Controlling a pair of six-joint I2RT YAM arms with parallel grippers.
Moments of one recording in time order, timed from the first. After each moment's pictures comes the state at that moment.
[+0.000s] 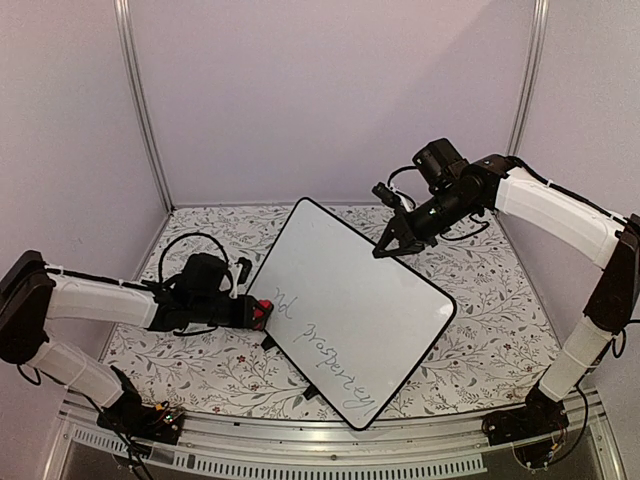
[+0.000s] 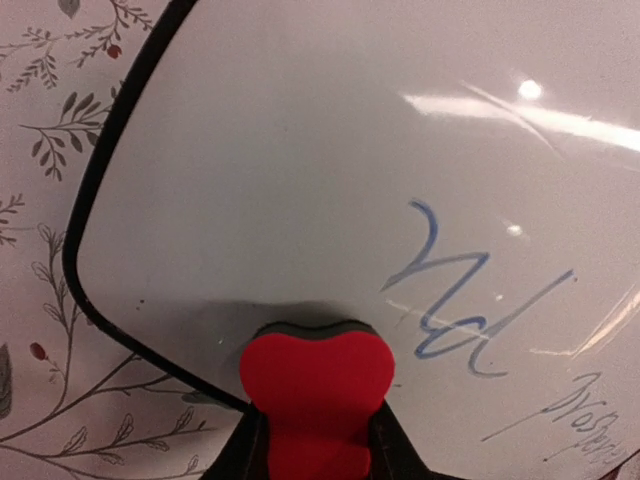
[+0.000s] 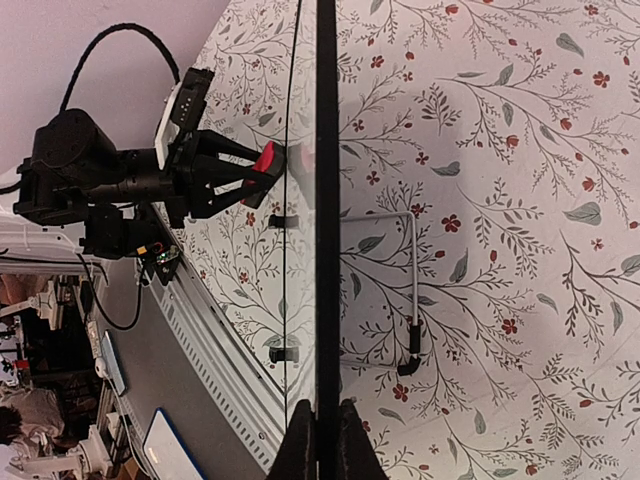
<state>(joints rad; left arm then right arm) -0.69 1.39 0.53 0.11 0.12 -0.54 0.65 1.66 1.59 -0.92 -0.56 0.25</state>
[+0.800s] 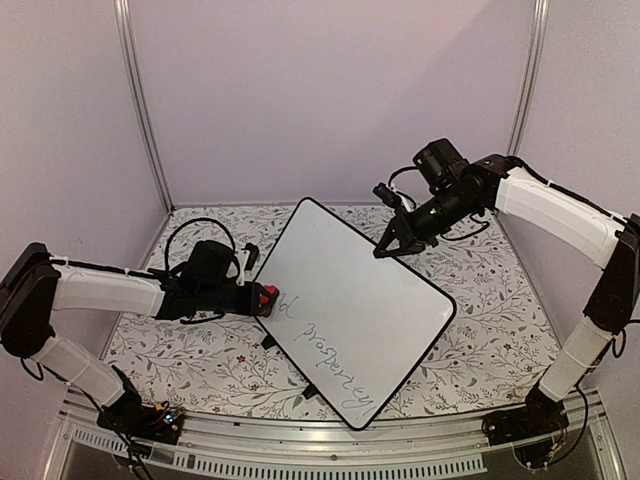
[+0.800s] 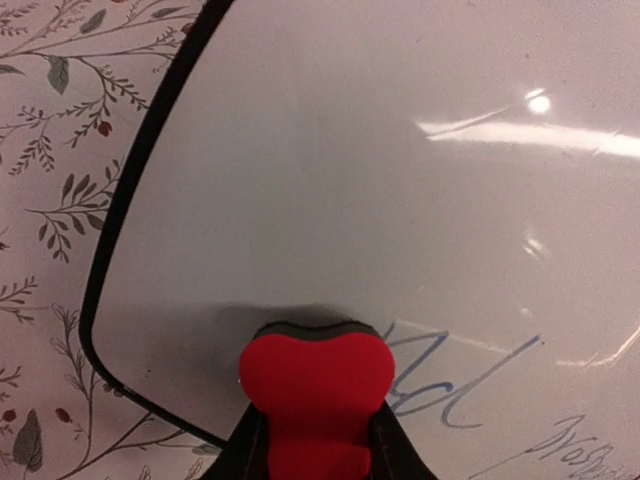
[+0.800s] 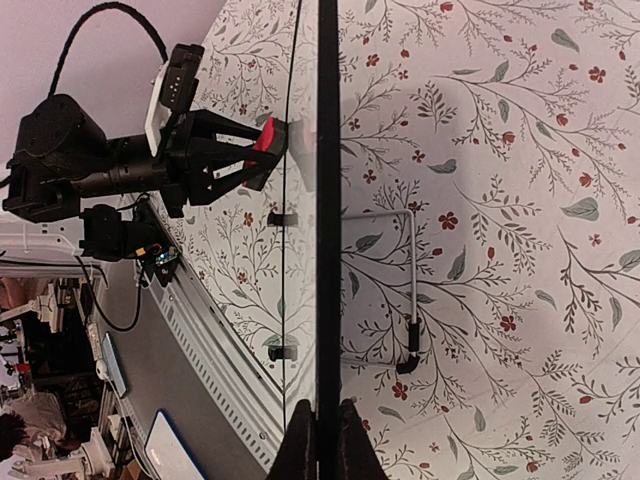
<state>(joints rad) -0.69 1.45 0.66 0.09 0.08 -0.47 0.65 1.66 1.59 -0.93 -0.56 0.26</state>
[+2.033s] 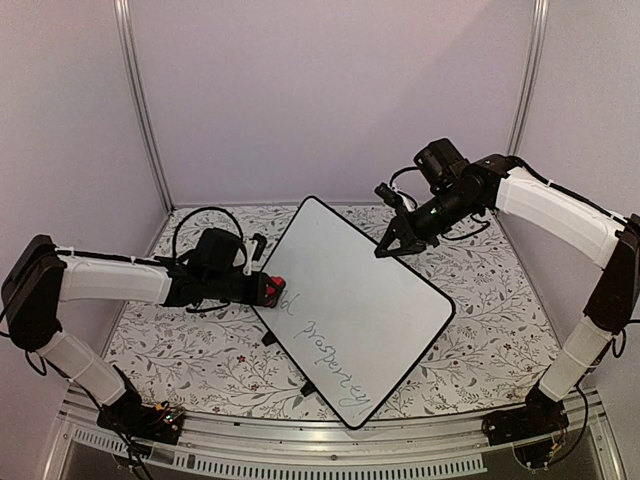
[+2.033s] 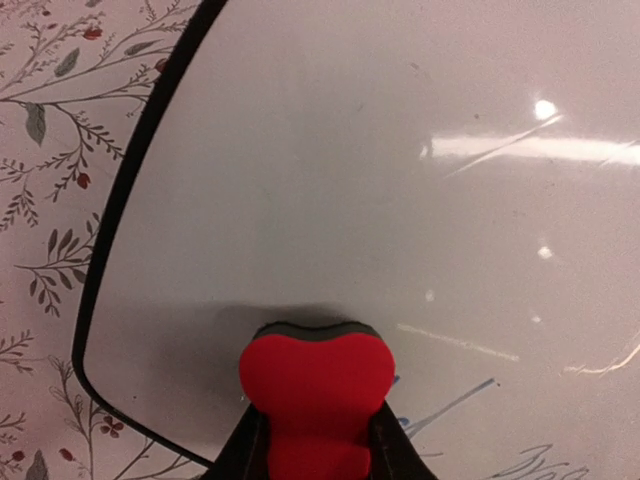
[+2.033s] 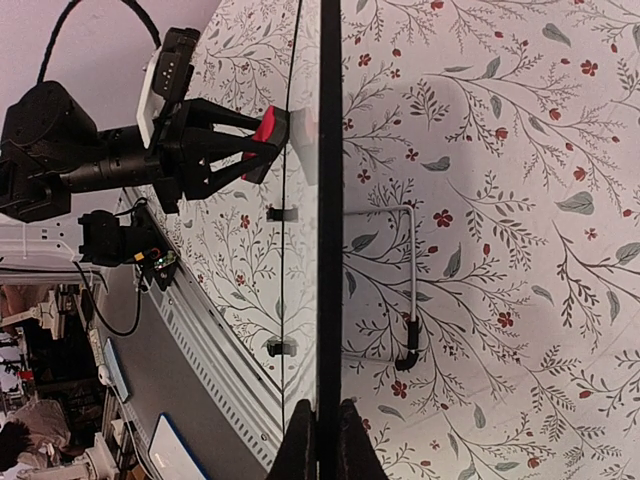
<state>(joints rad) -0.68 1.51 0.77 0.02 0.10 -0.44 0.64 1.66 1.59 -0.93 -0.55 0.27</state>
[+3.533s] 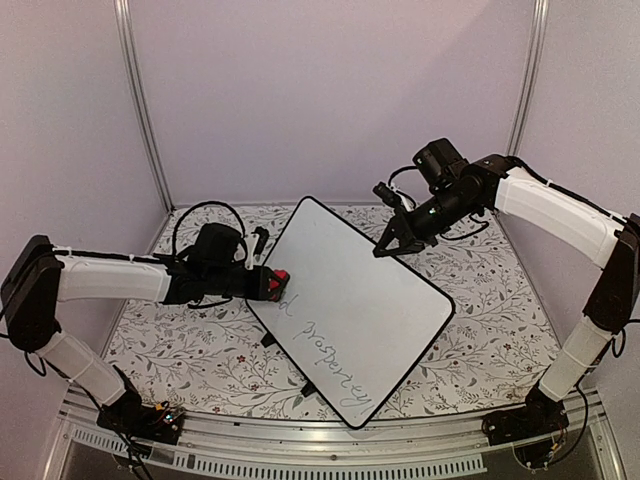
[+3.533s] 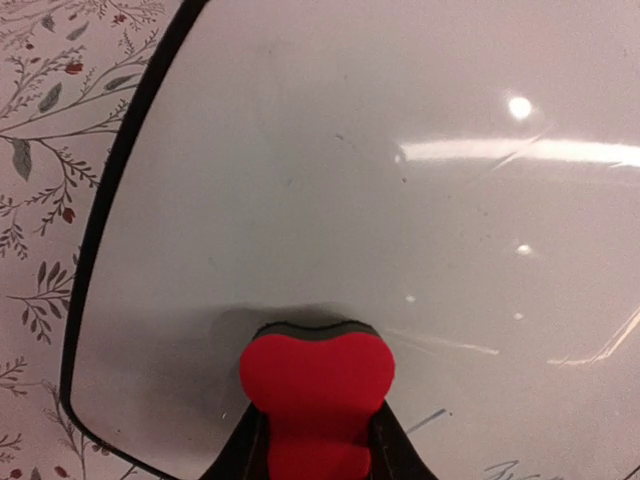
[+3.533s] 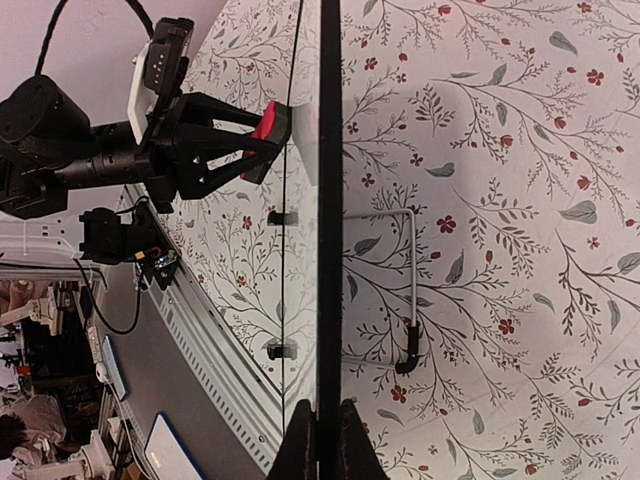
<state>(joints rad) -0.69 1.50 0.78 0.05 0.12 -0.44 0.65 1.67 1.59 -0.92 -0.56 0.26</state>
